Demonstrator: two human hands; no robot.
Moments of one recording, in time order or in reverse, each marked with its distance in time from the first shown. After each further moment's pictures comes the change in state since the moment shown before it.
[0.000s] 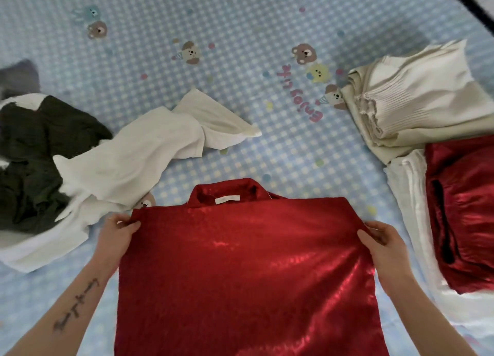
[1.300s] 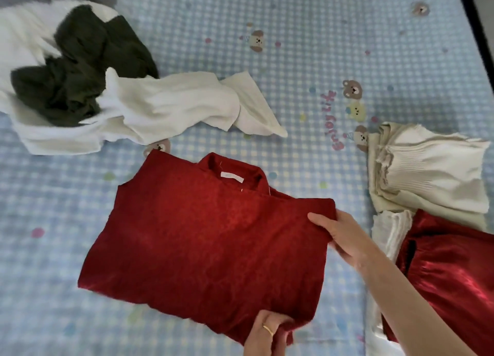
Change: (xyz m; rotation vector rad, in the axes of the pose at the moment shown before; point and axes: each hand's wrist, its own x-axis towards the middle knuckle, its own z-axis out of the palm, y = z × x) left_hand -0.347 0.020 0.215 -0.398 -0.704 -0.421; right_hand 0.003 -0.121 0.035 -0.292 -0.684 0.101
